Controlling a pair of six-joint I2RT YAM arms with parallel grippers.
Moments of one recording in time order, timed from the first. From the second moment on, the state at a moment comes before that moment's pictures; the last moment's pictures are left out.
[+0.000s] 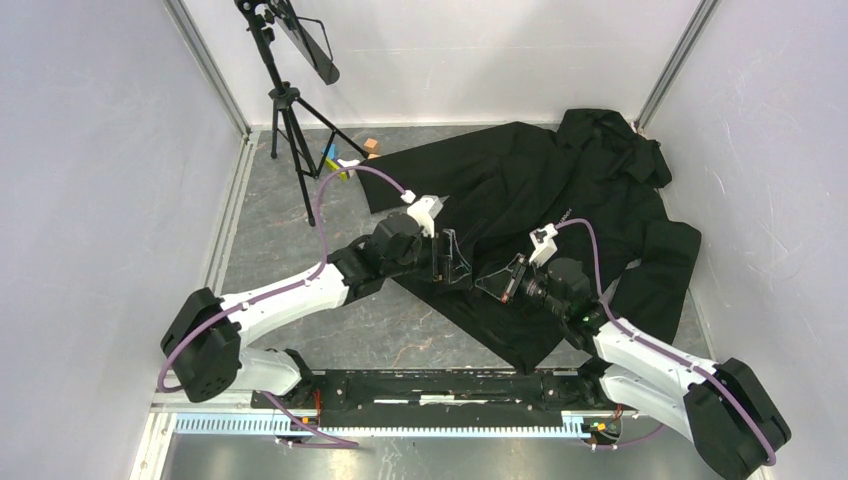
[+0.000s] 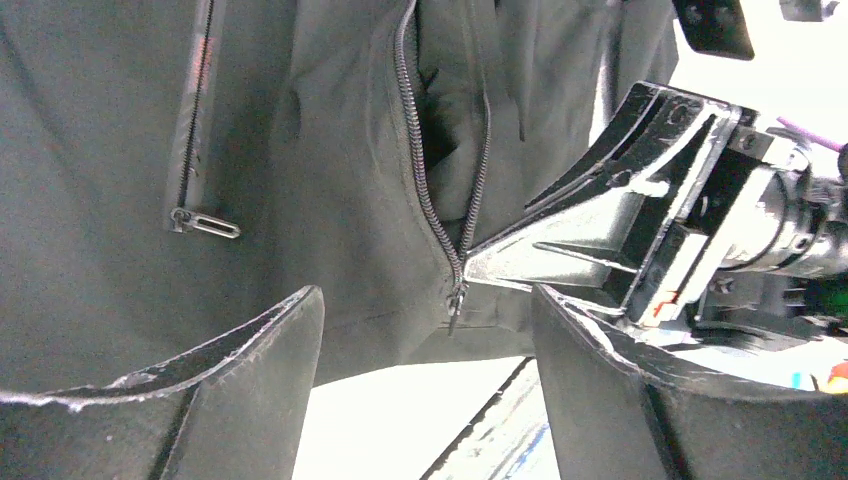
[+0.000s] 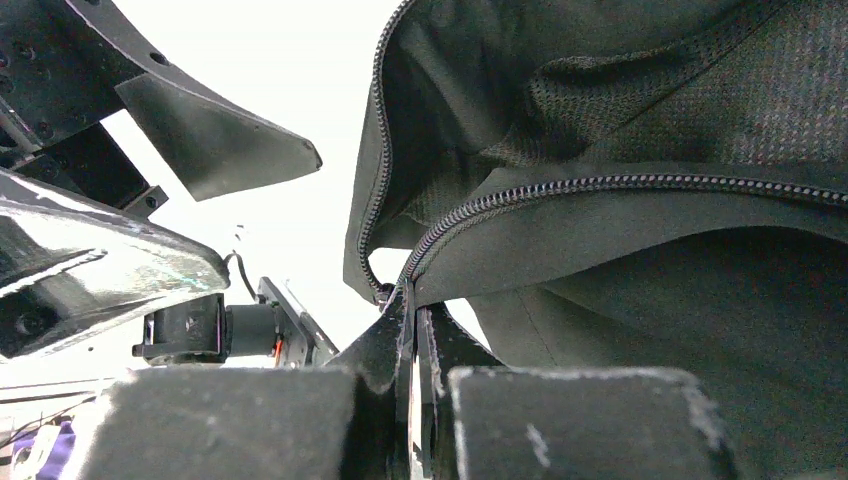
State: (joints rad) left arm -0.88 1.34 0.86 -0.05 0.11 -0.60; right arm 0.57 0.93 0.22 0.41 -0.28 0.90
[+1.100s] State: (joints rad) left arm -0.86 1.41 0.78 0.07 0.27 -0.66; right arm 0.57 0.95 0.21 0.43 -0.28 0.91
